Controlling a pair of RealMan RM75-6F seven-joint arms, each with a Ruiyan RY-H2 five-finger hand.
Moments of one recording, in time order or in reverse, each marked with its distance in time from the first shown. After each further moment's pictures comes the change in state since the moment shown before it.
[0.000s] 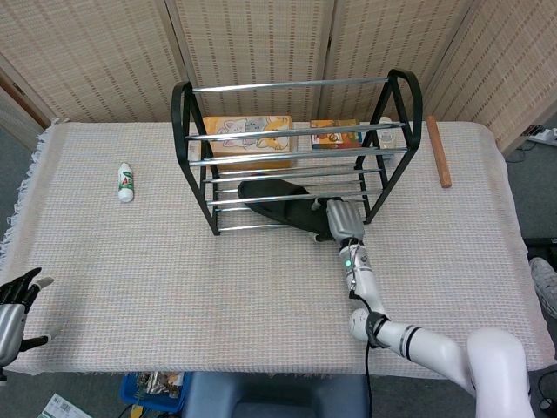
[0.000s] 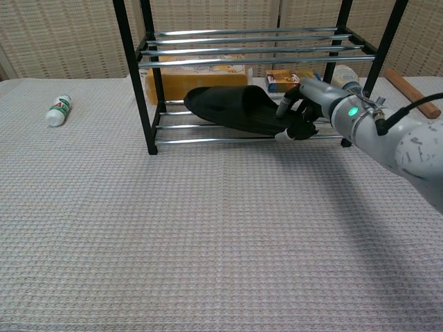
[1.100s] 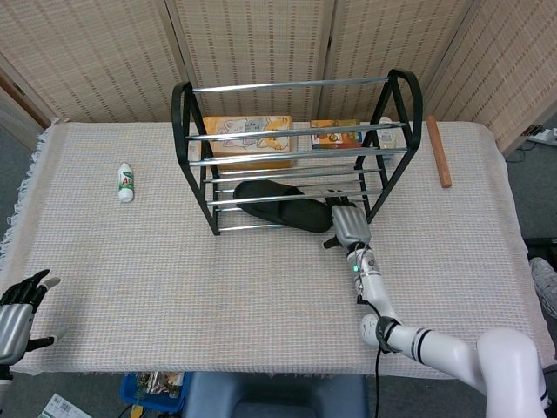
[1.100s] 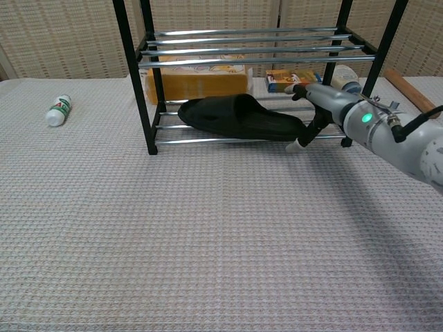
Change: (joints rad) left arm -0.012 -0.011 0.008 0.011 0.005 -0.032 -0.012; right arm -0.031 0.068 -0.087 -0.060 -0.031 0.008 0.016
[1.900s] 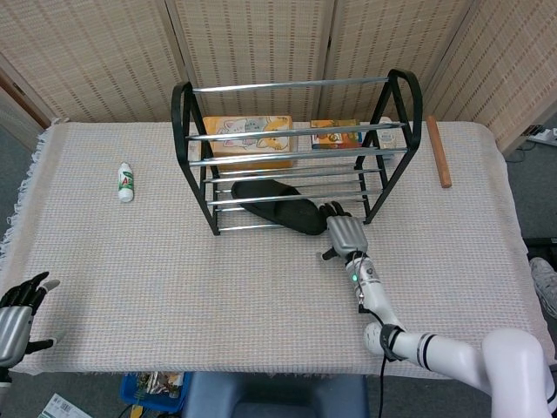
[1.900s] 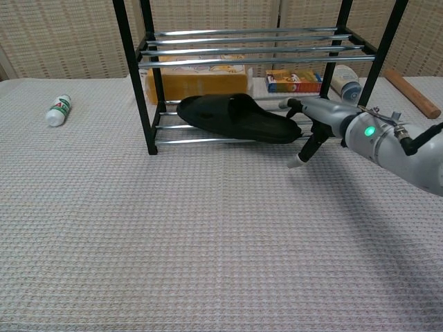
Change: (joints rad) left arm 0.007 0.006 0.008 -0.012 0.000 0.001 0.008; right arm -0.012 0.030 -0.062 -0.078 -0.014 -0.008 -0.032
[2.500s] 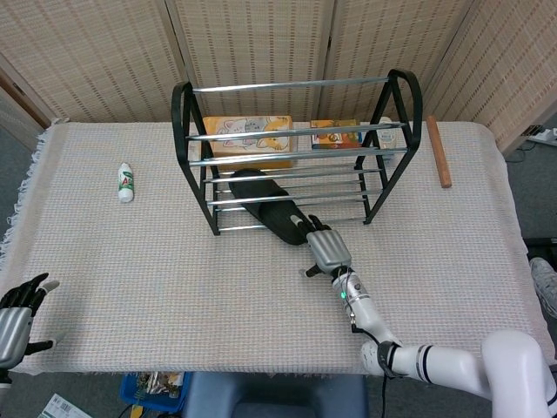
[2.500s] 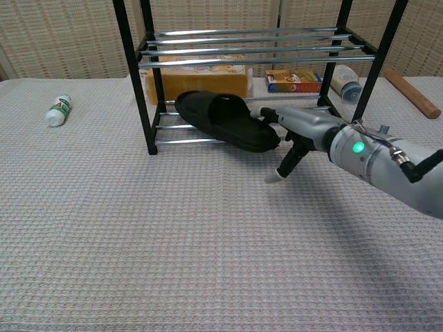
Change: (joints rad) left arm 0.004 -0.004 0.002 0.006 0.000 0.002 0.002; right arm -0.011 -0.005 -0.049 -0.122 -0.102 0.036 0.008
